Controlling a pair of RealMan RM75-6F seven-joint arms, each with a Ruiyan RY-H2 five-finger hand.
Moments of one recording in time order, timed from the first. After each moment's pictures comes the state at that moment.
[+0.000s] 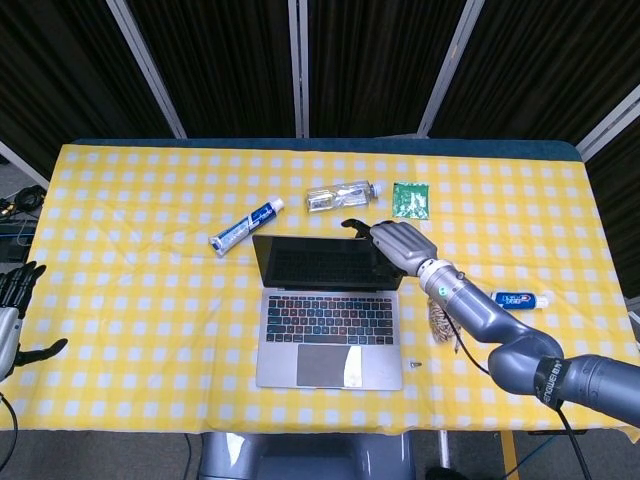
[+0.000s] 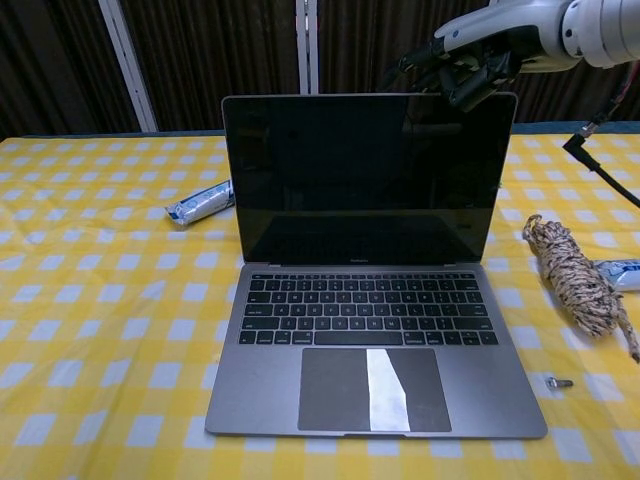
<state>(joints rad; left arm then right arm) -0.11 -1.05 -0.07 -1.71 1.39 1.40 0.01 1.01 -1.09 0.27 -1.71 -0.89 0.54 0.04</state>
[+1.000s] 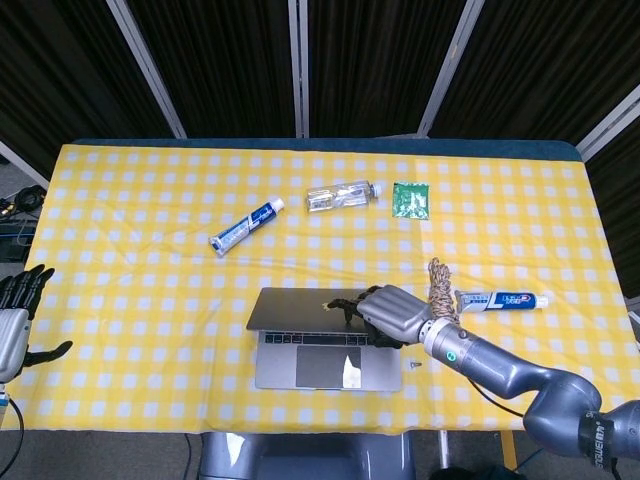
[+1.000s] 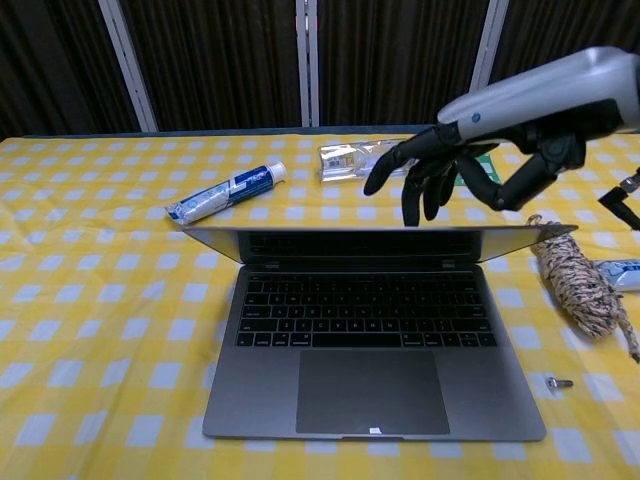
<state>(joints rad) -0.12 -1.07 -0.07 -1.70 1.37 1.39 0.06 0.88 -0.94 0.22 -1.98 -1.36 0.45 0.12</state>
